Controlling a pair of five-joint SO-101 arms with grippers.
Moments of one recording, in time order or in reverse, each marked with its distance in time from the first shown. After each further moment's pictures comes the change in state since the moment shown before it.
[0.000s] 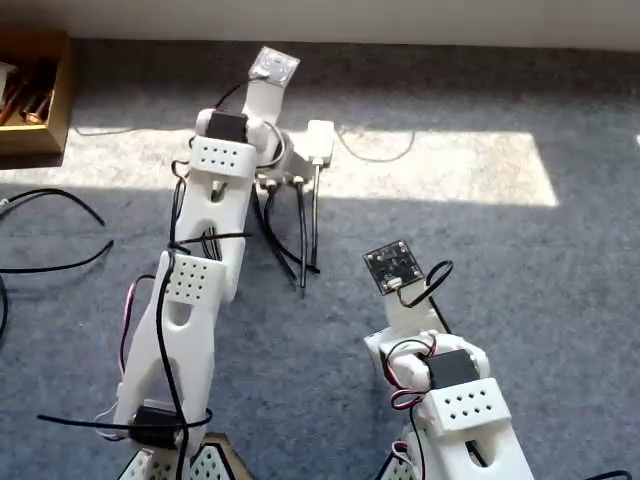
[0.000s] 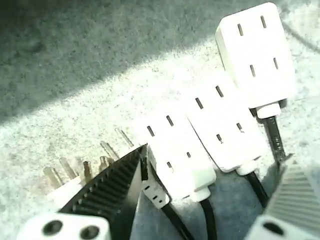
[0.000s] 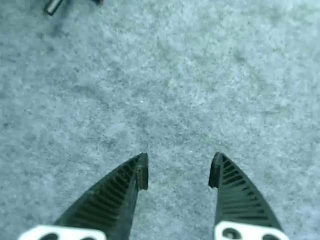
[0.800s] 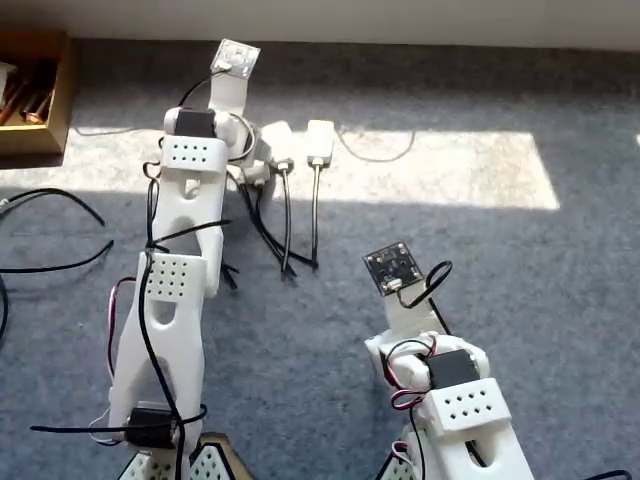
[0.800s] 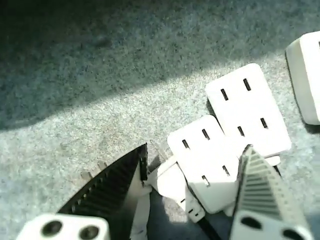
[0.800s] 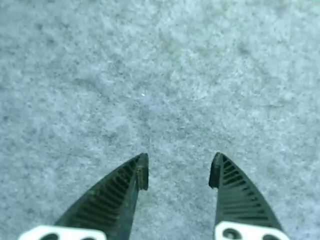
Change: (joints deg) left arm -7.3 0.1 2.5 -3.6 0.4; right arm 0.0 0.0 0.0 1.3 0.0
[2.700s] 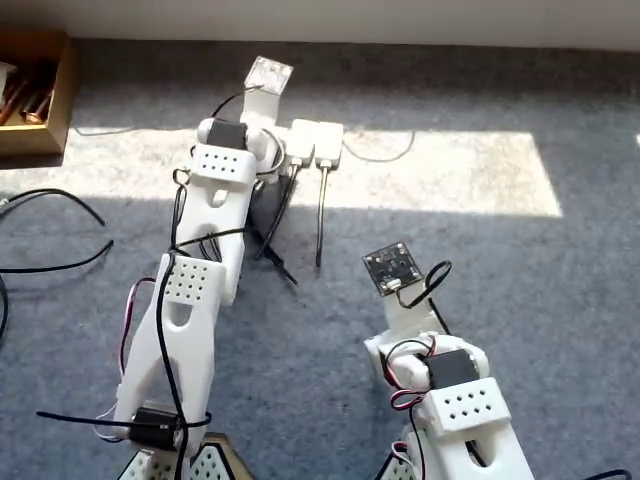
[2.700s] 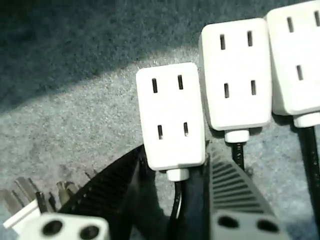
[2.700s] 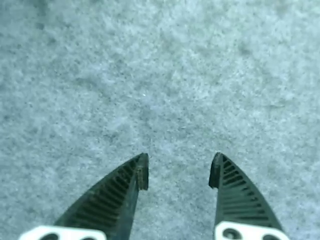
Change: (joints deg) left arm 5.5 4.7 -0.9 -0.8 2.5; right arm -0.2 0.0 0.0 0.0 0.0
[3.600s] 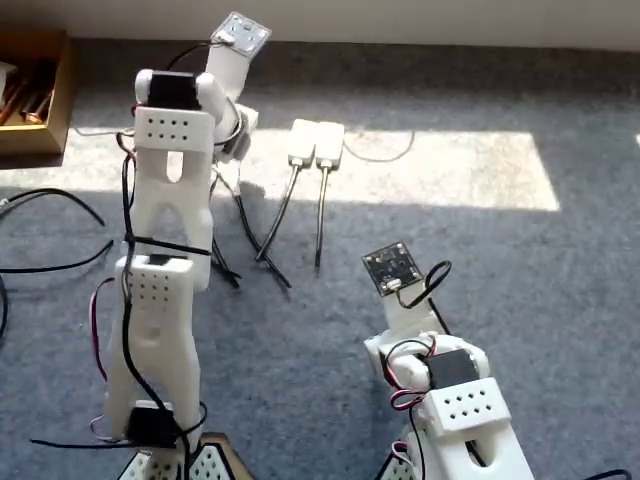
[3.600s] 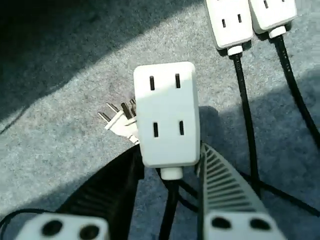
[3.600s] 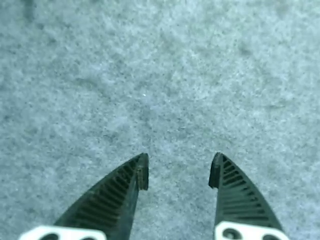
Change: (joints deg) left arm -2.9 -33.0 15.7 22.9 -17.6; right arm 0.0 0.0 0.0 0.0 0.0
